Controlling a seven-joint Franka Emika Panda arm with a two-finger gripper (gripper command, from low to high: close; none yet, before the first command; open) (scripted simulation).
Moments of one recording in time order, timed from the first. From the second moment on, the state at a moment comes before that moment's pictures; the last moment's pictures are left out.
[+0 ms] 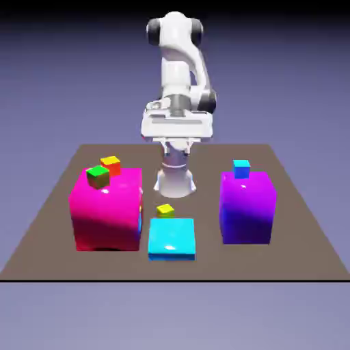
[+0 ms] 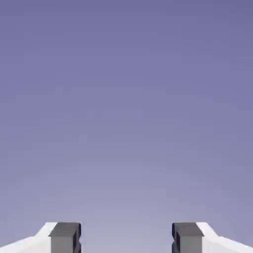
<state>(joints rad) 0.00 -0.53 0.01 -2.82 -0.03 2.98 0.73</state>
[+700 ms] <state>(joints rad) -0.11 0.19 0.01 -2.92 -0.61 2.63 0.75</state>
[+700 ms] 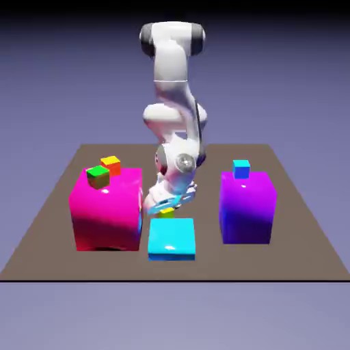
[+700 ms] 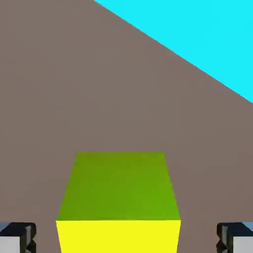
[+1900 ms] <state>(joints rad) 0.22 -0.43 -0.55 -2.38 -0.69 1.78 -0.25</state>
